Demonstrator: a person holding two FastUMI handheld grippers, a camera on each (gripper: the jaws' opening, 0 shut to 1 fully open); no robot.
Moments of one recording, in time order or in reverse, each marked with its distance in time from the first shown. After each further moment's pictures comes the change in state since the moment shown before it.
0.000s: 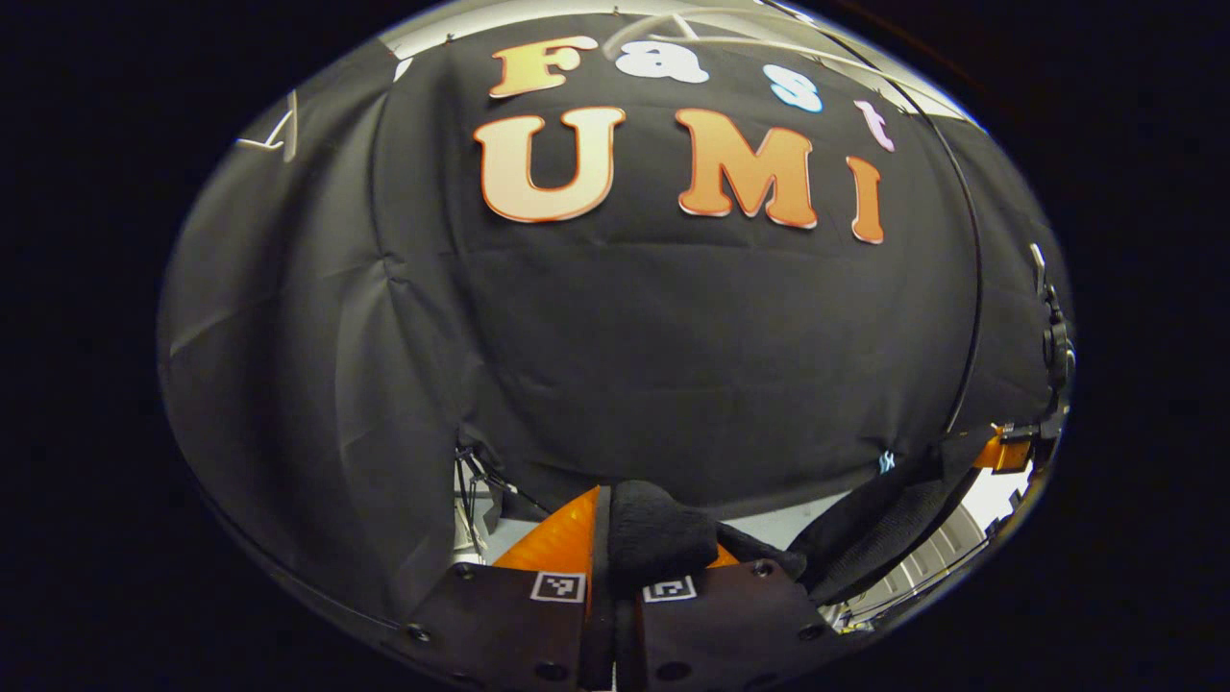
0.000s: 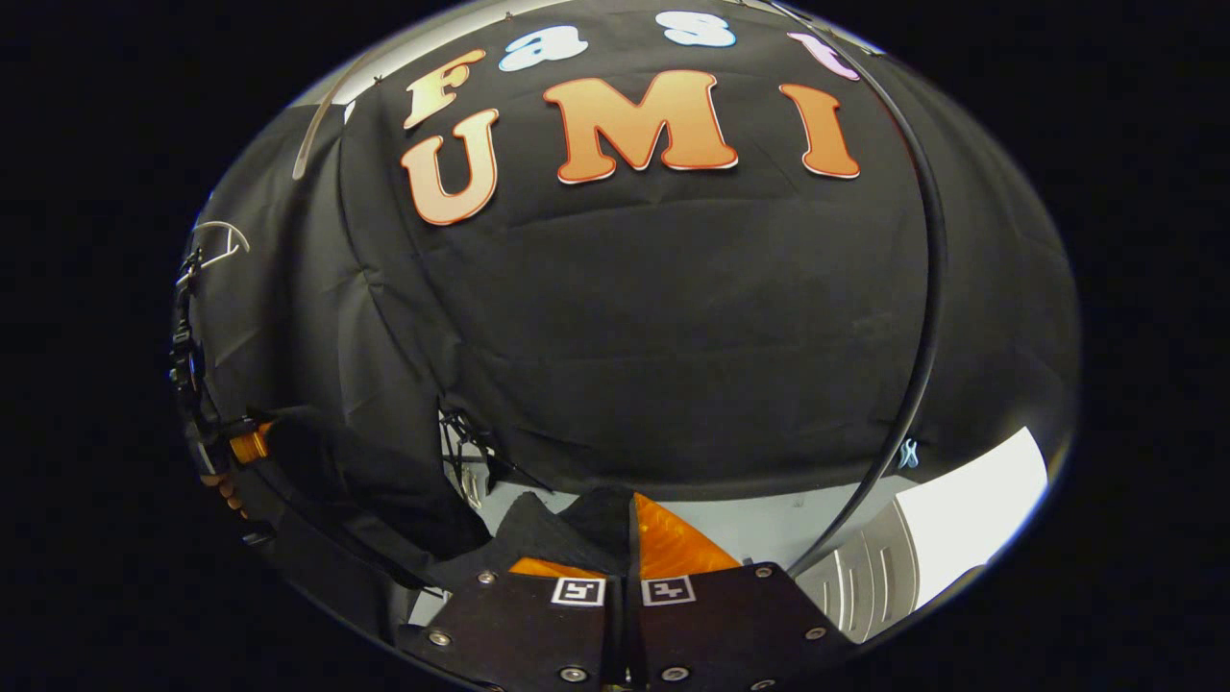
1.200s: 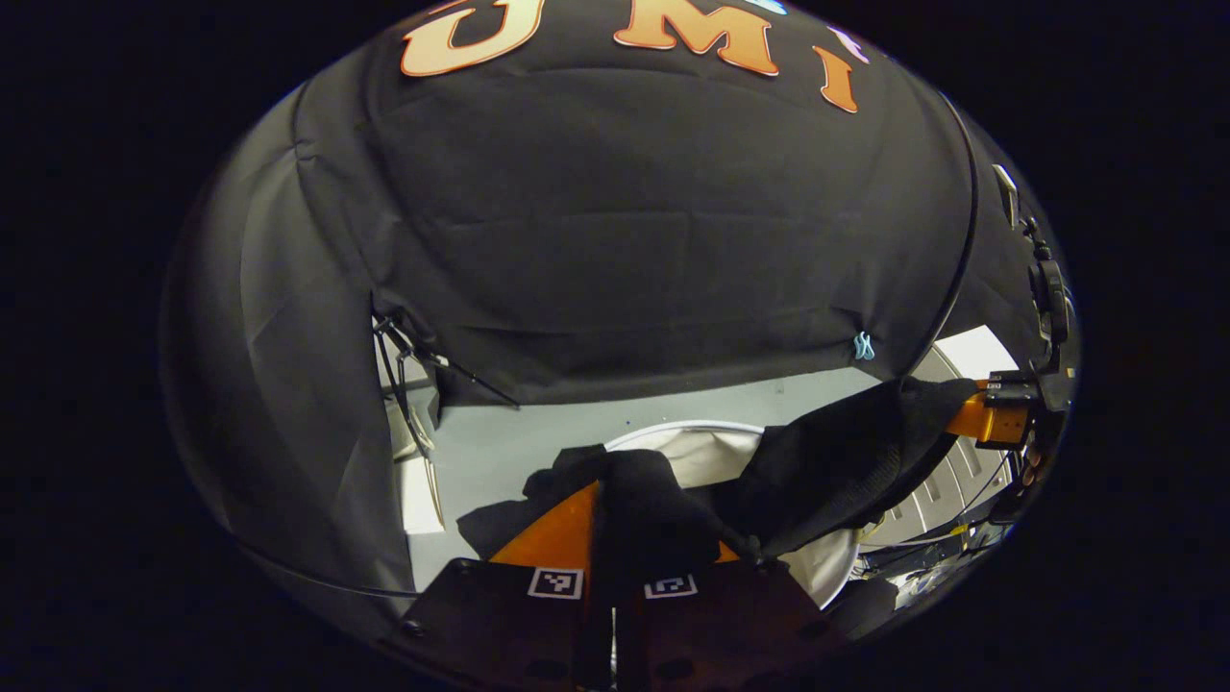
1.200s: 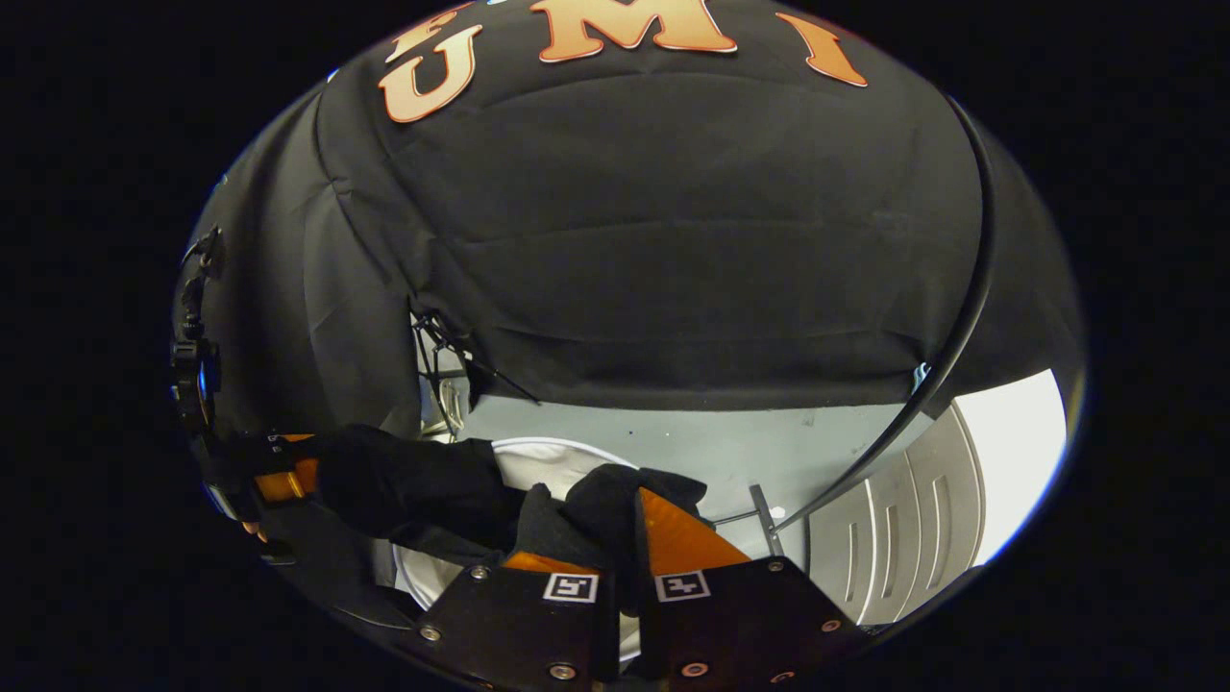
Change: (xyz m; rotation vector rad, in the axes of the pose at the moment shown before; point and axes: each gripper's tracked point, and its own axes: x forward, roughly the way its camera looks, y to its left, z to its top) left arm 0.061 -0.069 -0.198 0.021 0.408 -0.112; right arm 0.082 -0.013 -0.167 0.007 0.288 -0.014
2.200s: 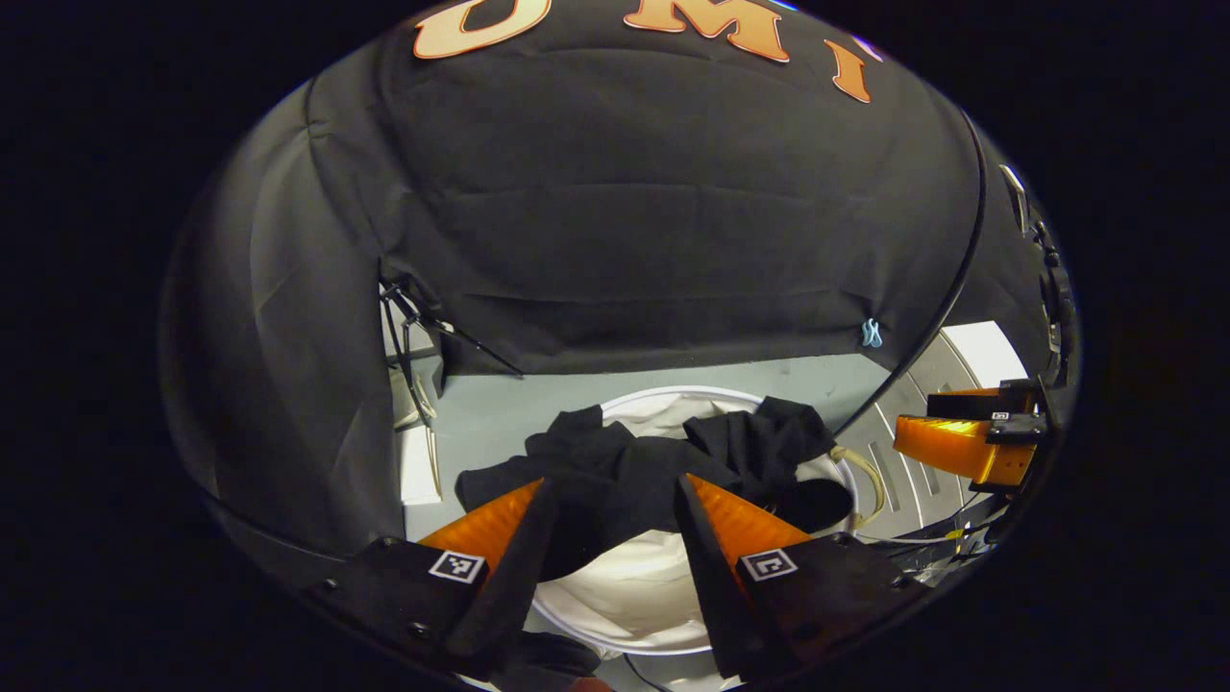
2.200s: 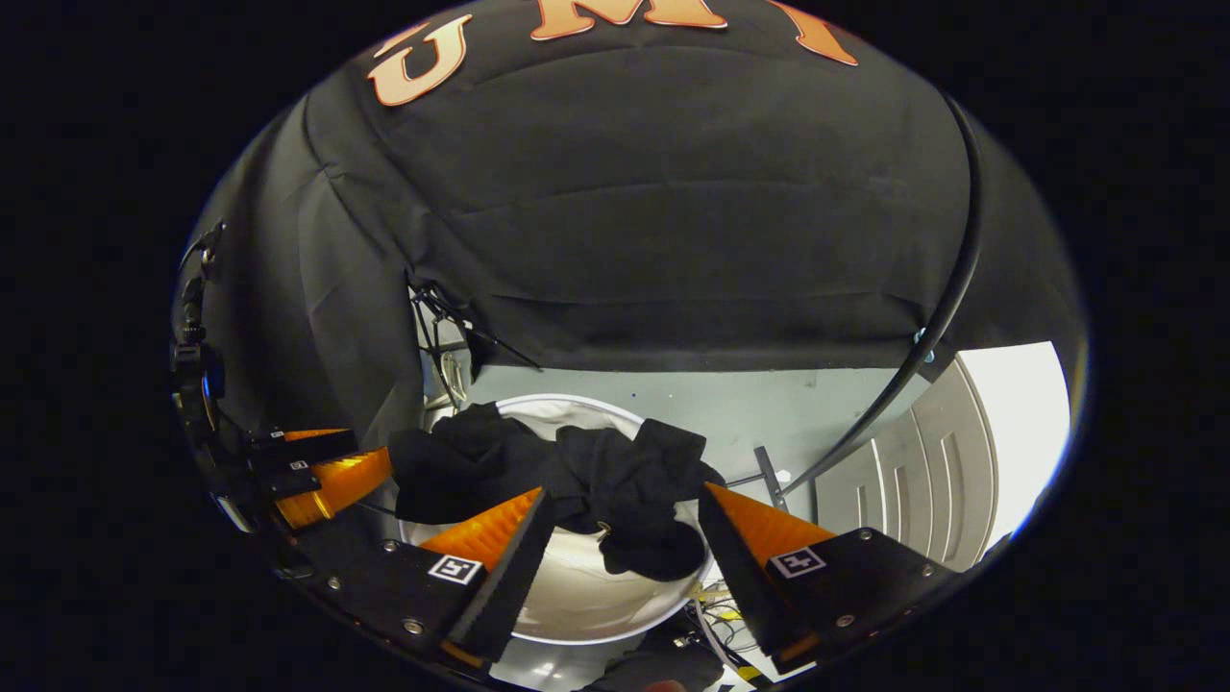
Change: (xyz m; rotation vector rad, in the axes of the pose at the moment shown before) left arm -0.013 -0.009 -0.014 -0.027 0.038 0.044; right arm -0.023 0.000 -0.027 0.033 0.066 -0.009
